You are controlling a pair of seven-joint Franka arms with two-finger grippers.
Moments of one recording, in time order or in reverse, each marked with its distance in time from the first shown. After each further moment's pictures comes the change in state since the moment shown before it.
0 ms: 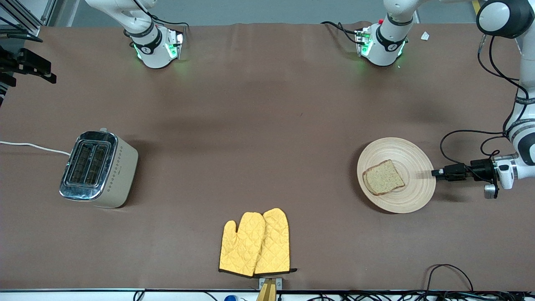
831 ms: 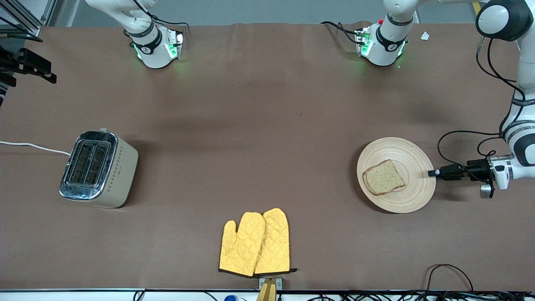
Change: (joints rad) left arm 0.000 0.020 -0.001 0.000 0.000 0.001 0.000; right arm 0.001 0.000 0.000 0.001 0.000 0.000 0.000
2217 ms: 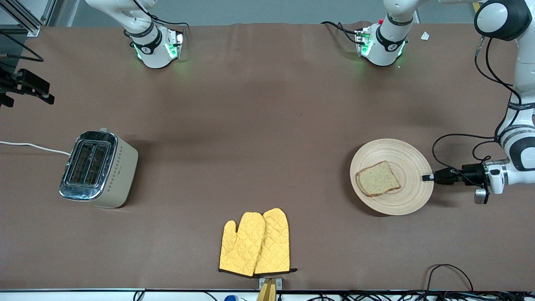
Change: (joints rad) left arm -0.003 0.001 -0.098 0.025 0.000 0.003 -0.008; right arm -0.004 0.030 -0.009 -0.042 0.000 0.184 0.000
